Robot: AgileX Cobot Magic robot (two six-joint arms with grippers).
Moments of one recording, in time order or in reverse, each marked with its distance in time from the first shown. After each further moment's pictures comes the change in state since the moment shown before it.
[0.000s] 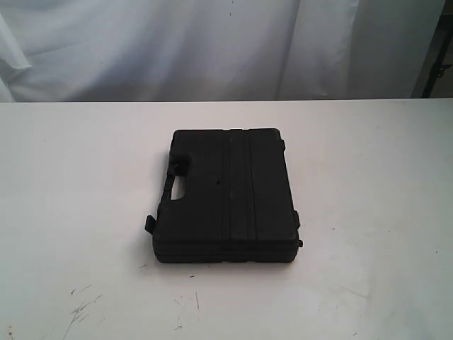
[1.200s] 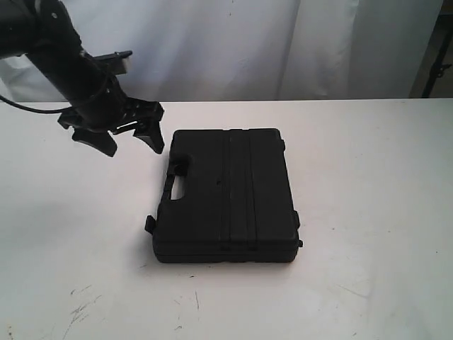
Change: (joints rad) left arm -0.262 0.984 -0.719 -0.197 0.230 0.146; right arm 0.000 0.000 0.000 0.000 0.000 0.000
